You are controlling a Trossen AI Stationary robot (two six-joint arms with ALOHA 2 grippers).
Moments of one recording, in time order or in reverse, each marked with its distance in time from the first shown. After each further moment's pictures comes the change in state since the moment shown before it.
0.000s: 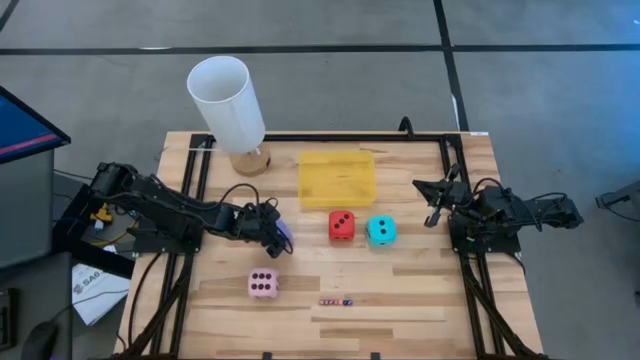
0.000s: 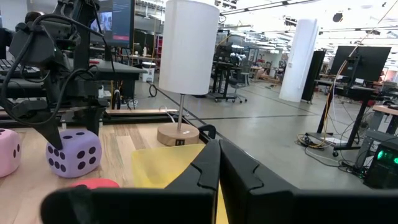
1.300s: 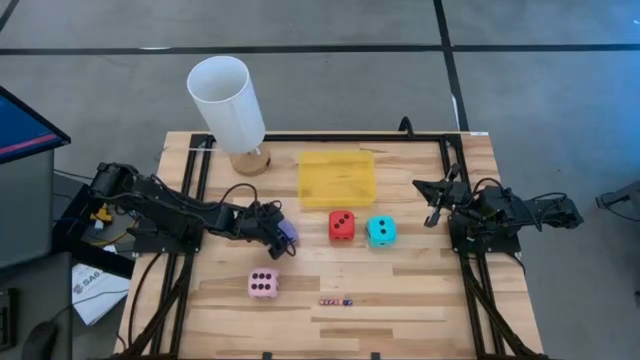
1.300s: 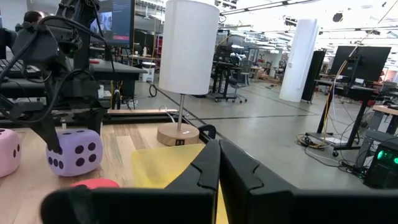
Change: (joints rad) left arm 0.006 0.001 -0.037 0.160 0.000 0.149; right arm 0.000 0.000 0.000 0.000 0.000 0.000
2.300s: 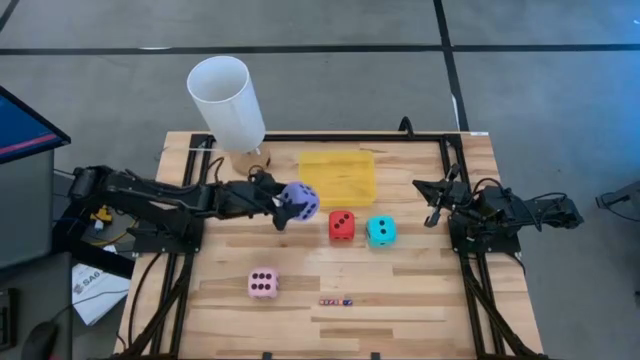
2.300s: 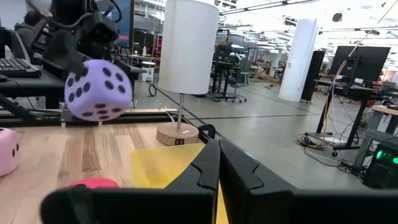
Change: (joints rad) left arm 0.158 -0.223 0.002 0.396 -0.002 0.156; right arm -0.001 0.000 -0.001 0.000 0.002 -0.002
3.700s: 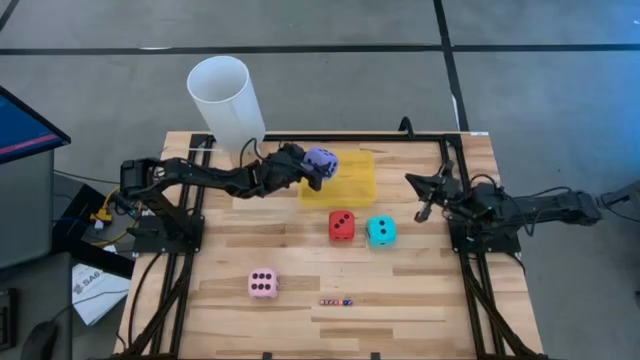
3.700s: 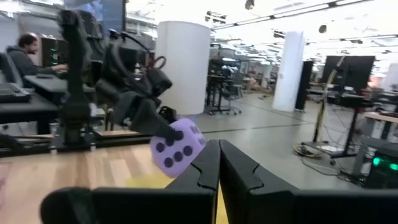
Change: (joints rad) left arm 0.287 0.457 0.179 0.298 -0.028 0.077; right arm -0.067 0.316 0.000 0.389 -0.032 0.003
